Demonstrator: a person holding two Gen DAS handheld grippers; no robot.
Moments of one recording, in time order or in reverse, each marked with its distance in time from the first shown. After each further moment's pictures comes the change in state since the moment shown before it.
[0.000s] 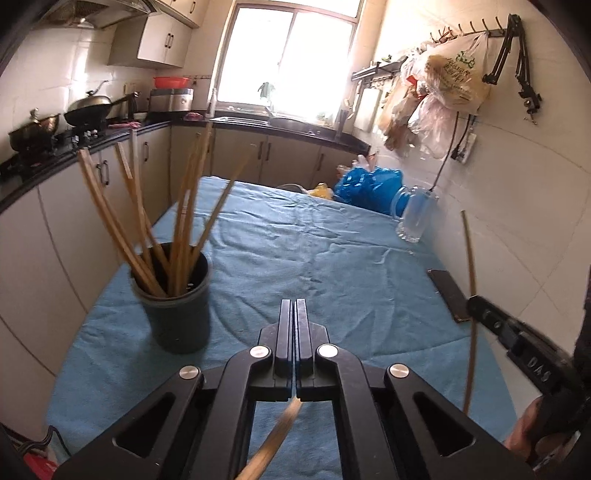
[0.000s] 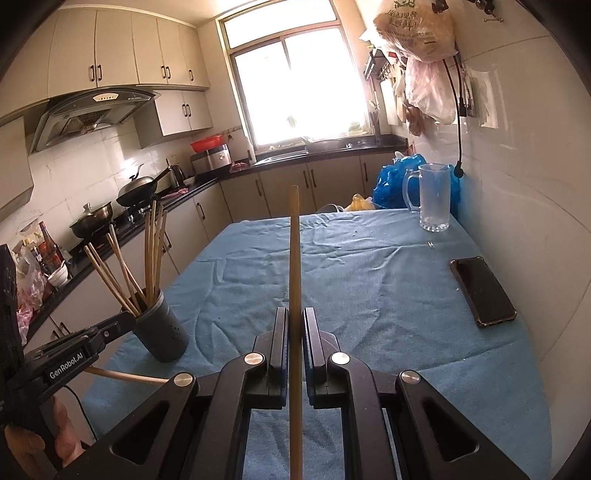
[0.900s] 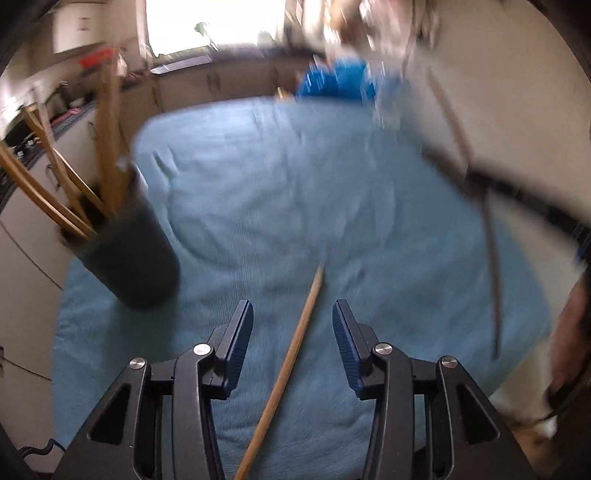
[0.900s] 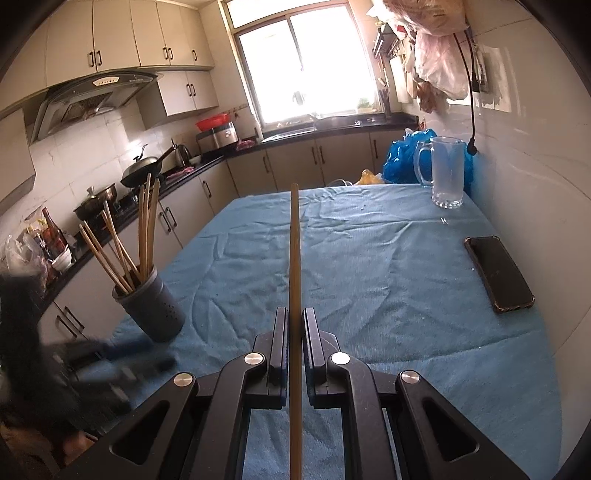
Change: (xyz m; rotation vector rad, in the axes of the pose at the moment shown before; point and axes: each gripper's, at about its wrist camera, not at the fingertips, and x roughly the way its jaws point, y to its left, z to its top) left arm 0.068 -0.008 -0.052 0.297 0.385 -0.013; right arm 0.027 -0.007 -0.013 -0.002 0.096 0.040
